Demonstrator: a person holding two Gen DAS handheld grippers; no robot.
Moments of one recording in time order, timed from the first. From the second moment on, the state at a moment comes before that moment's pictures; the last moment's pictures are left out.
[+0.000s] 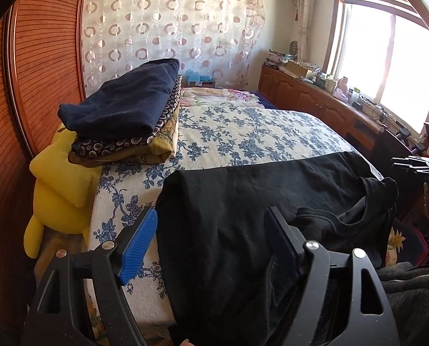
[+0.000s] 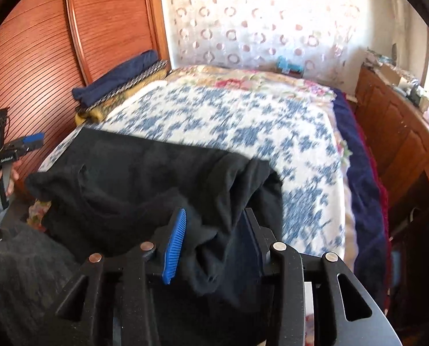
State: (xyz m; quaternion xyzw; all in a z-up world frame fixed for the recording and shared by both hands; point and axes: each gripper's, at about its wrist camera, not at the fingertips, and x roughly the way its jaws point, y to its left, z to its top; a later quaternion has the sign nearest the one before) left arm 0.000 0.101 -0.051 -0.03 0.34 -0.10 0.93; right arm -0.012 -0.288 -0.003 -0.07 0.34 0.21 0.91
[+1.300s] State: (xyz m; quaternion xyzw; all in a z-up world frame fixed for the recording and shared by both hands) left arm 0.040 0.110 -0.075 -0.05 0.37 -0.07 0.93; right arm 0.042 -0.334 -0.032 0.04 0.31 0.04 0.95
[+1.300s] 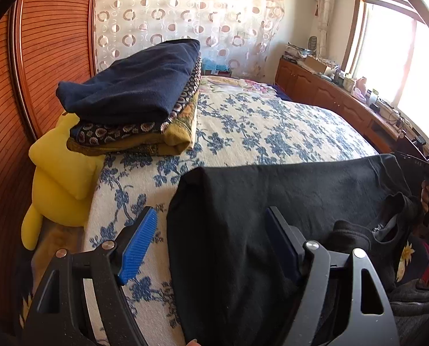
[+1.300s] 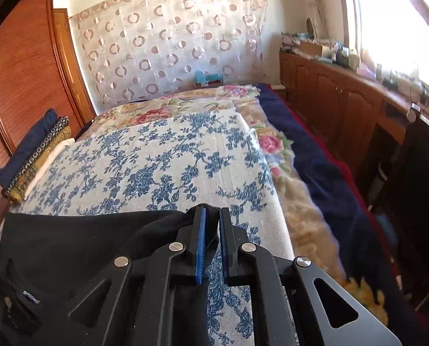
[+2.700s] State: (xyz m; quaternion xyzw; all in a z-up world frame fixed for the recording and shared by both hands) left arm 0.109 0.110 -0.111 -0.04 0.43 -0.10 0.90; right arm 0.105 -0.312 -0.070 0.00 0.40 0.12 0.91
